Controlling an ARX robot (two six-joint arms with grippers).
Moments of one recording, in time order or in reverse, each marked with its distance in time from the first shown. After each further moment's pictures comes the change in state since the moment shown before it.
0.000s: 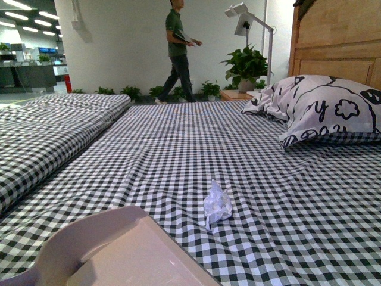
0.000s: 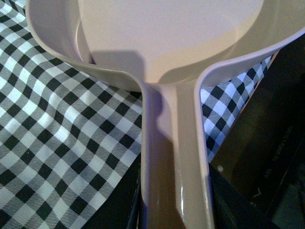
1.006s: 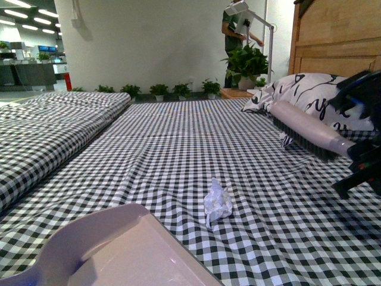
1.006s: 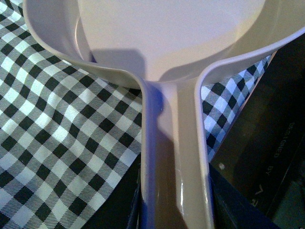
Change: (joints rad) left arm -0.002 0.002 0.000 0.000 -0.002 0.012; right arm 0.292 1.114 0.520 -0.151 0.162 -0.436
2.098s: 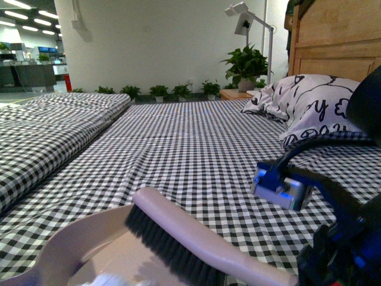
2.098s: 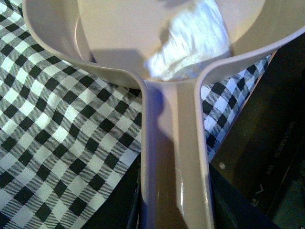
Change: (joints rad) left arm 0.000 0.000 0.000 0.000 0.000 0.004; right arm 0.151 -0.022 0.026 -0.603 -0.732 -0.037
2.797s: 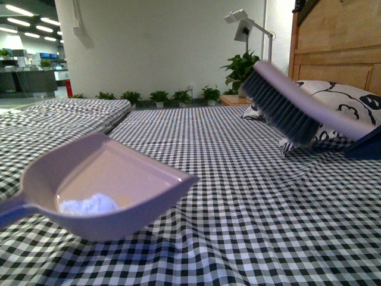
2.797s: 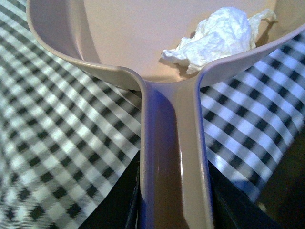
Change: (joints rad) left arm 0.039 -0.143 -0.166 0.615 0.024 -0.434; right arm -0.330 -0.245 -0.002 0.278 -0.057 0.281
